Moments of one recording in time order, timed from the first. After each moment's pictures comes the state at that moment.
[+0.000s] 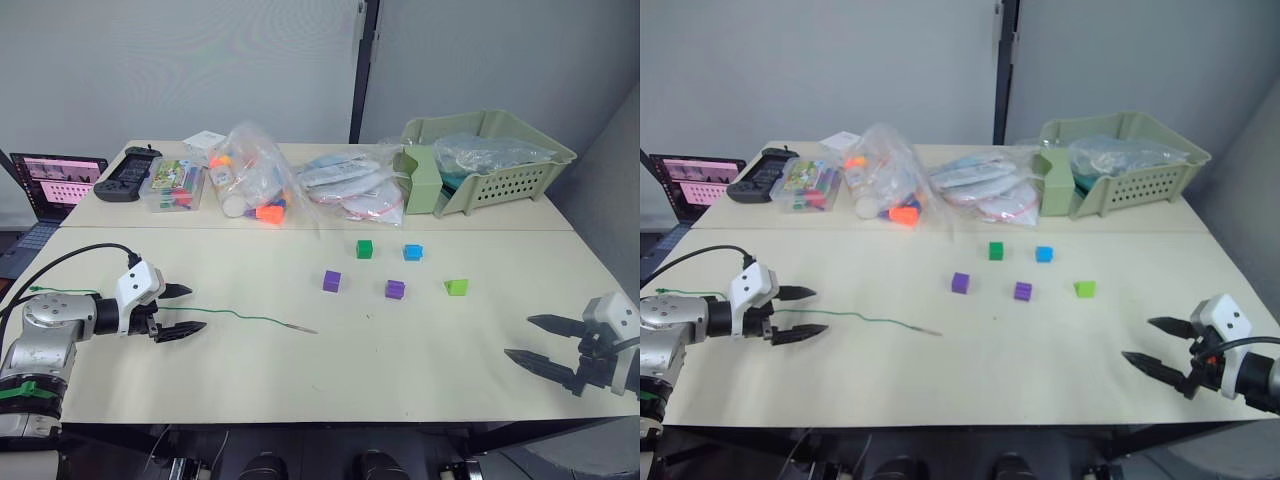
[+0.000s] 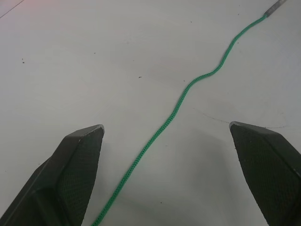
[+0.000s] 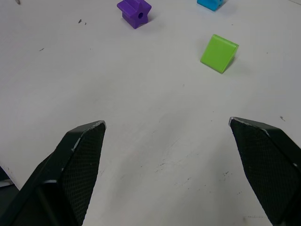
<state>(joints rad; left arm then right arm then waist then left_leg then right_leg) -0.41 0.89 0.08 0.52 -0.24 -0.01 -1.30 0.17 -0.94 -0.51 -0.09 0.49 0.38 1.14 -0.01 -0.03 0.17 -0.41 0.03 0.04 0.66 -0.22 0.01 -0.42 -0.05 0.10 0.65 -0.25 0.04</state>
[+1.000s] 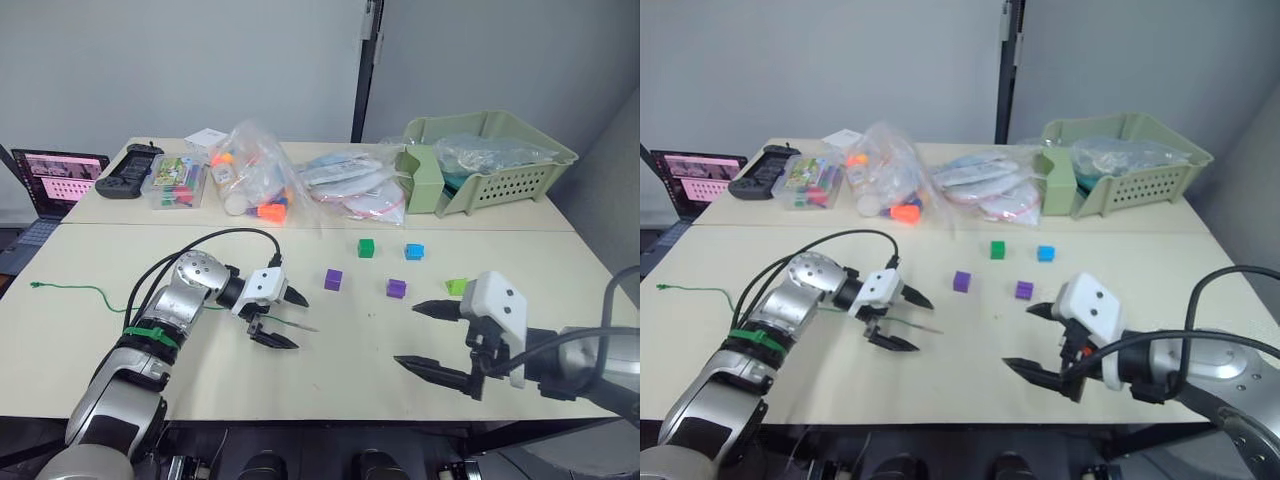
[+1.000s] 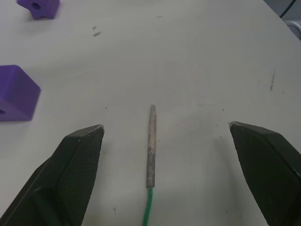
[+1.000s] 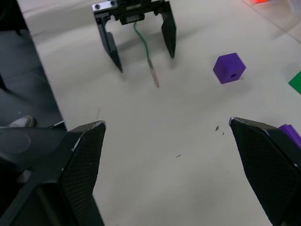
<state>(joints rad) -0.83 0.52 -0.34 0.68 -0.08 -0.20 -1.58 -0.23 -0.91 -0.19 -0.85 0.93 1.03 0.53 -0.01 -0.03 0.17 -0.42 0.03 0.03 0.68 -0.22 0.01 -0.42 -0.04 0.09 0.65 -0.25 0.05</state>
